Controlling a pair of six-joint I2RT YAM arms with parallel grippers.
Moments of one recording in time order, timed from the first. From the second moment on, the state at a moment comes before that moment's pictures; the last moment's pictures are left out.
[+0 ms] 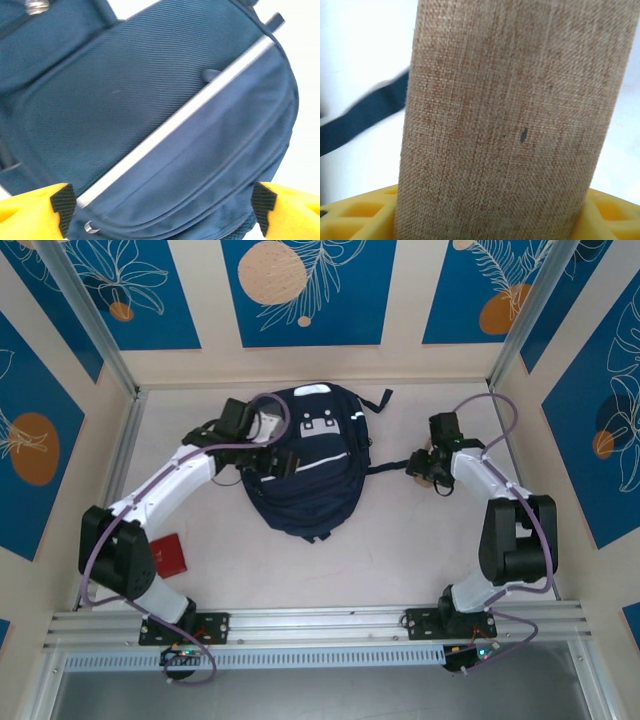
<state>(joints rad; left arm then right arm) -0.47 1.57 1.32 -0.69 0.28 -0.10 0.09 1.55 1.06 -0.65 0.02 0.37</state>
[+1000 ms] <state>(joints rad) -0.64 1.93 1.60 -0.87 0.18 0.37 0.20 1.37 1.02 -0.61 -0.19 0.34</state>
